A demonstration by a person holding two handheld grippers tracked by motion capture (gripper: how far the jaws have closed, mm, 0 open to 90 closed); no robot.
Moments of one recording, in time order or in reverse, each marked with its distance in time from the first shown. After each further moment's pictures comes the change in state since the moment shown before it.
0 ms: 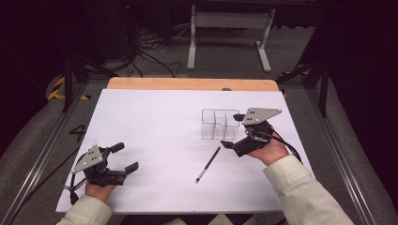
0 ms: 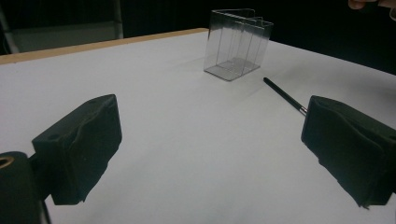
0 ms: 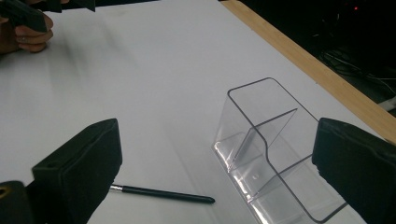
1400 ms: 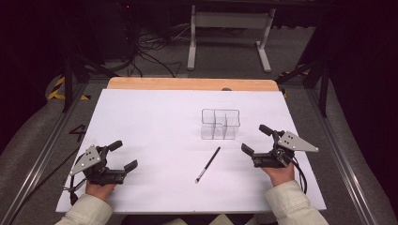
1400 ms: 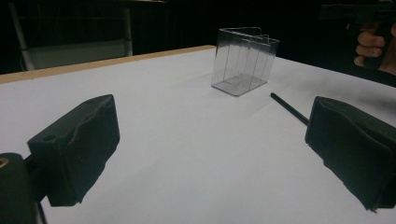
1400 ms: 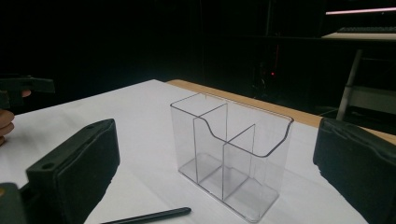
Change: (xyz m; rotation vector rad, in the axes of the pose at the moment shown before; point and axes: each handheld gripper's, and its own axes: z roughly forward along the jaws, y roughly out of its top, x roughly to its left) left arm 0.002 -0.003 -0.001 -0.080 0.036 0.009; right arm 0.010 -0.096 -0.031 -0.432 -0.232 0.240
